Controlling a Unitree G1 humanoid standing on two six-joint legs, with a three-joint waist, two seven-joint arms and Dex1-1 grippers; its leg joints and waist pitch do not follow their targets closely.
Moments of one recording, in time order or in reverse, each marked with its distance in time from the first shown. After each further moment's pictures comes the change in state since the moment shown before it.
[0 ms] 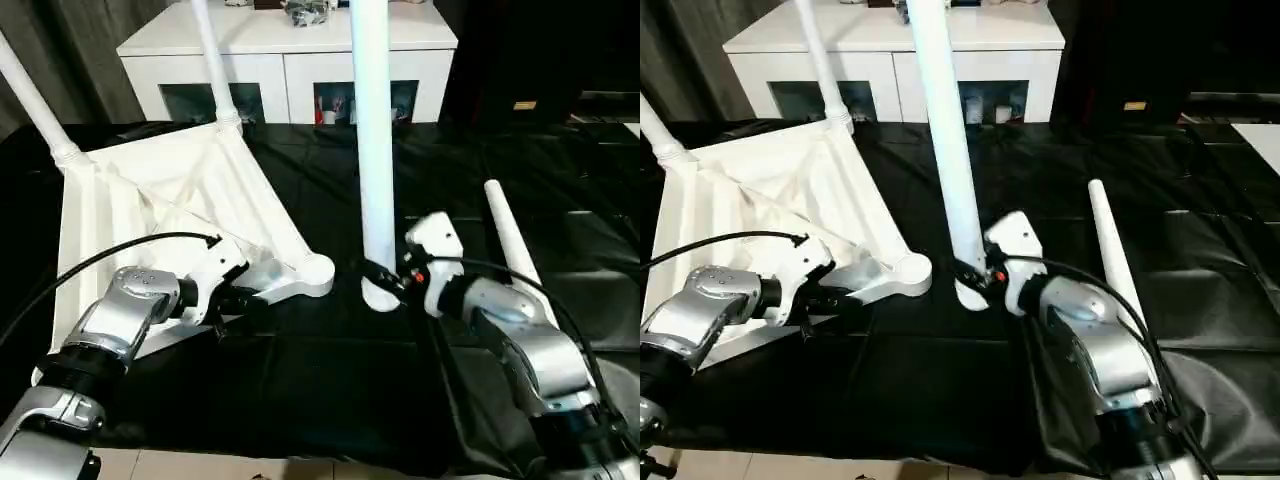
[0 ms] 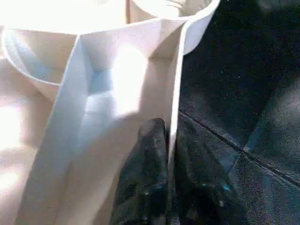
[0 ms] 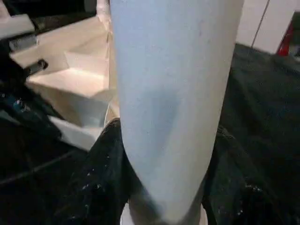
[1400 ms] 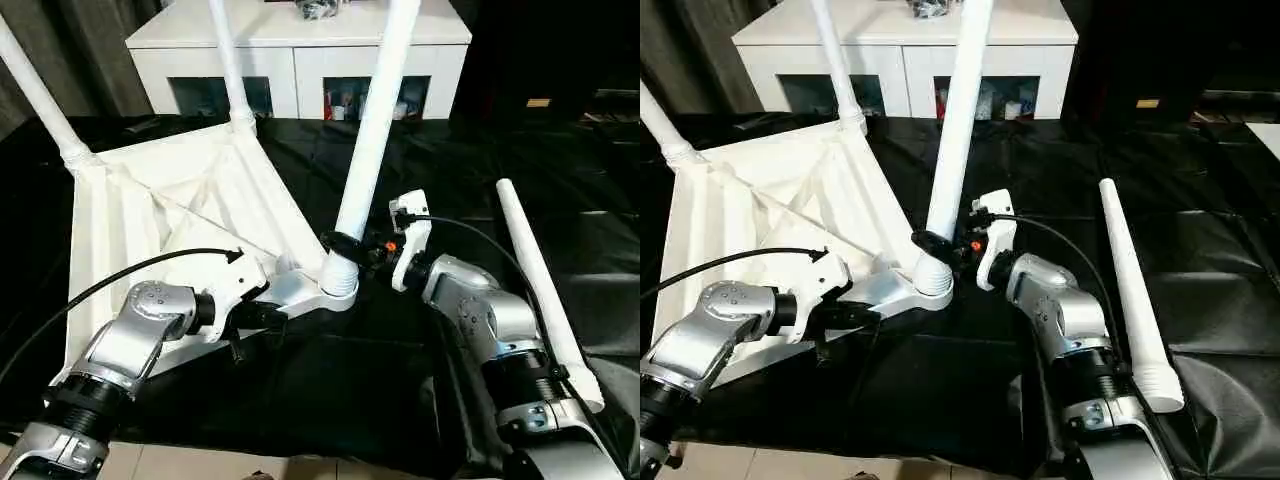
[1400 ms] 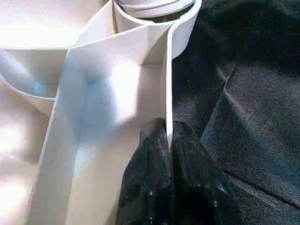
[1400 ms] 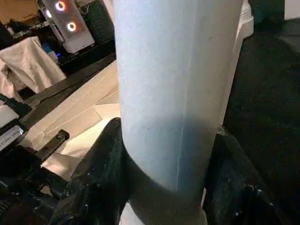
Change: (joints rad) left arm 0.115 -0.035 -0.015 -0.246 0.022 0.030 0.022; right arm -0.191 0.158 -0.081 0.401 0.148 -0.034 0.098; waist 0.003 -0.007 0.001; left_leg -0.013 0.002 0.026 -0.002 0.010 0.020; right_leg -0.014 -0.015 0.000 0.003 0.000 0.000
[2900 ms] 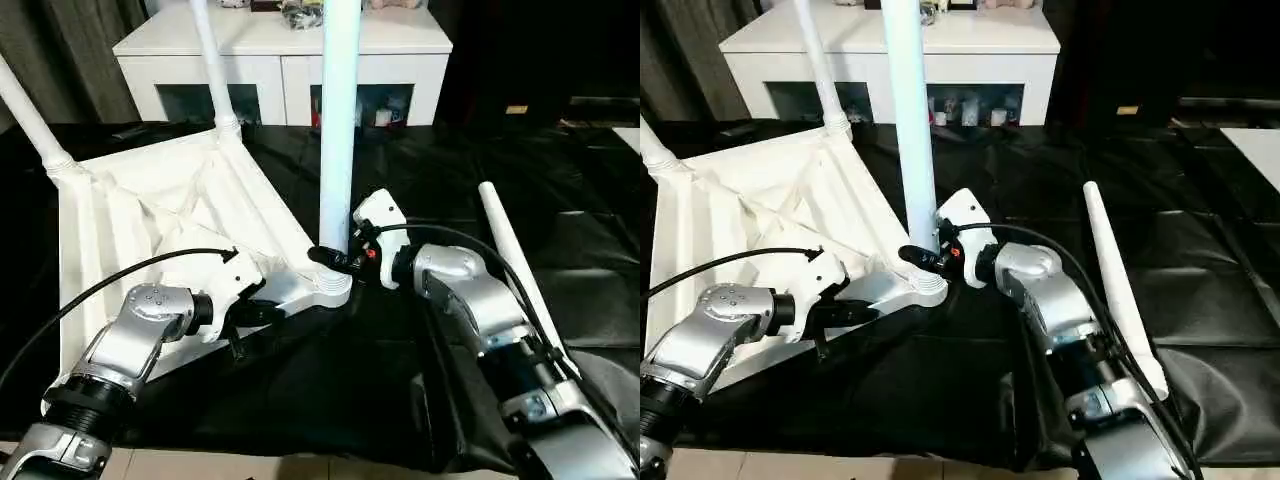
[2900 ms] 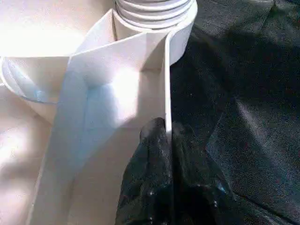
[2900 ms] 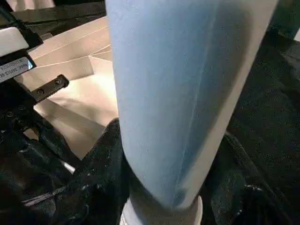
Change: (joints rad) left arm 0.000 -0.006 0.024 0.035 0.000 -0.006 0.017; right arm -0.057 -0.064 0.182 -0.012 -0.192 -0.030 0.036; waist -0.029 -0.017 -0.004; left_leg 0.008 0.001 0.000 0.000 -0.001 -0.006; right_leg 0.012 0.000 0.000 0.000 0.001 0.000
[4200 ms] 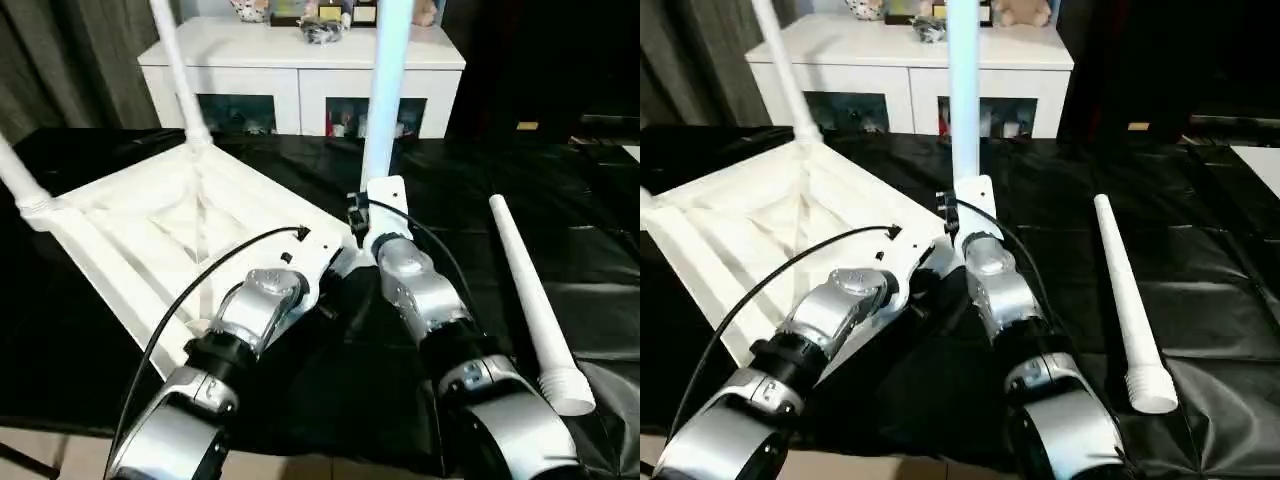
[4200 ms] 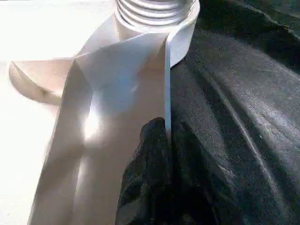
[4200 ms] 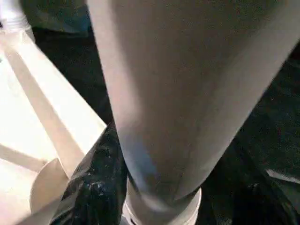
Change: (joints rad) left arm -0.288 -0.439 0.009 0.351 0.117 0.170 0.573; right arm -0.164 0.278 -0.238 0.428 -0.119 -0.186 -0.854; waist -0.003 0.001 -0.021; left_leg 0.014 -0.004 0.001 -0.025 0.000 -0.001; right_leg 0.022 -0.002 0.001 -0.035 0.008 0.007
